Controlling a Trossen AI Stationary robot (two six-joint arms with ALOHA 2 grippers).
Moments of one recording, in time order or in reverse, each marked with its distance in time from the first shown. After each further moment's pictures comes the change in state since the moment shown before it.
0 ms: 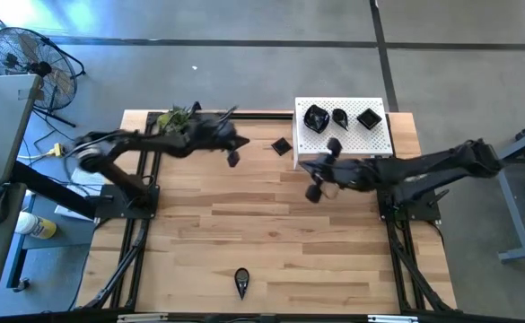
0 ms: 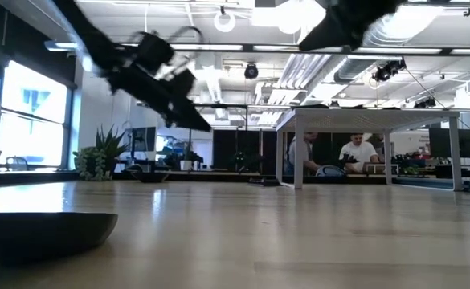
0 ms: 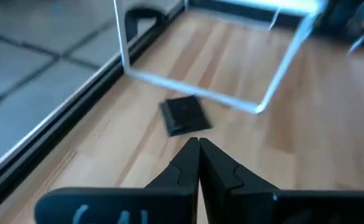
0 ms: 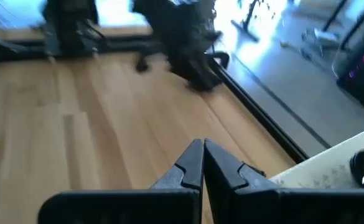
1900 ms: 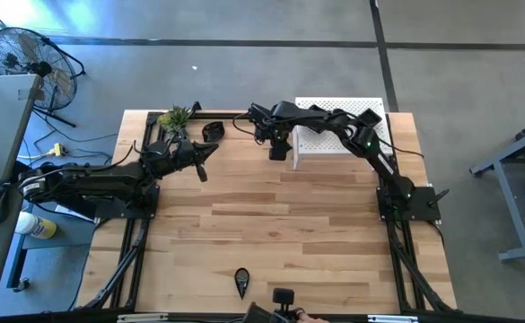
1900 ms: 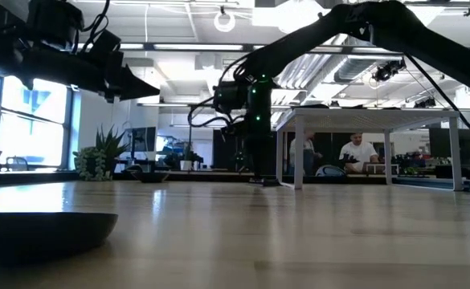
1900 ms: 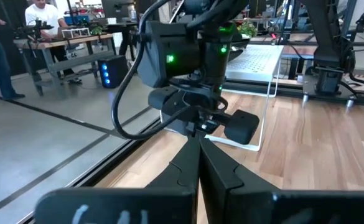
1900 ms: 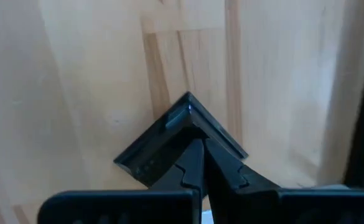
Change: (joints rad) left arm -0.145 -0.640 -0.522 0.278 -0.296 0.005; right arm -0.591 1.231 1.183 -0.932 -0.427 -0.518
